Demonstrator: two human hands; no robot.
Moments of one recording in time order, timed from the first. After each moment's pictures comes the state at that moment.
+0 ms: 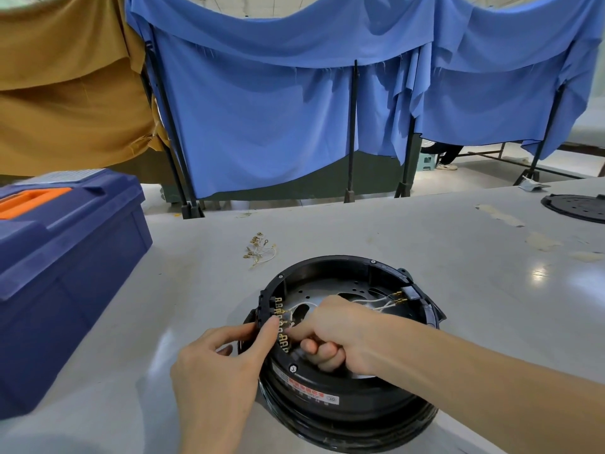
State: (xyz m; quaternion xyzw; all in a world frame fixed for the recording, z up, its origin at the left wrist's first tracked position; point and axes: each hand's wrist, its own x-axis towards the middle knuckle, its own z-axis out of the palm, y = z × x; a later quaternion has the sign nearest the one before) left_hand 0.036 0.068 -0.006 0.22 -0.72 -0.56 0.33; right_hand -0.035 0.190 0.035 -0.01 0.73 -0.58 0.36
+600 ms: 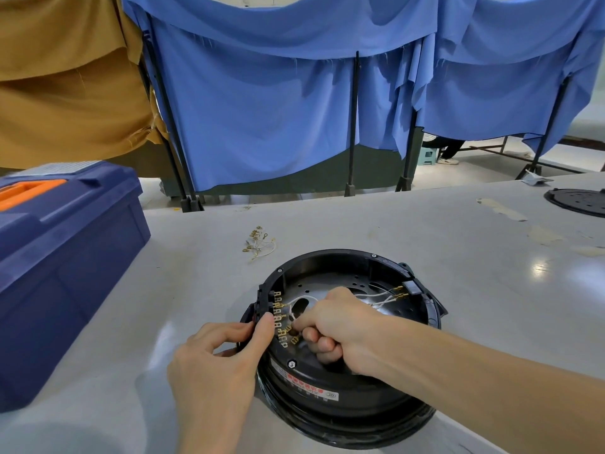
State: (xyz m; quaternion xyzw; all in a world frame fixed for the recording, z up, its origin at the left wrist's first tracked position) left_hand 0.035 0.068 -0.013 0.20 -0.72 -0.56 0.36; right_hand -0.034 0.191 0.029 0.03 0.75 -0.60 0.28
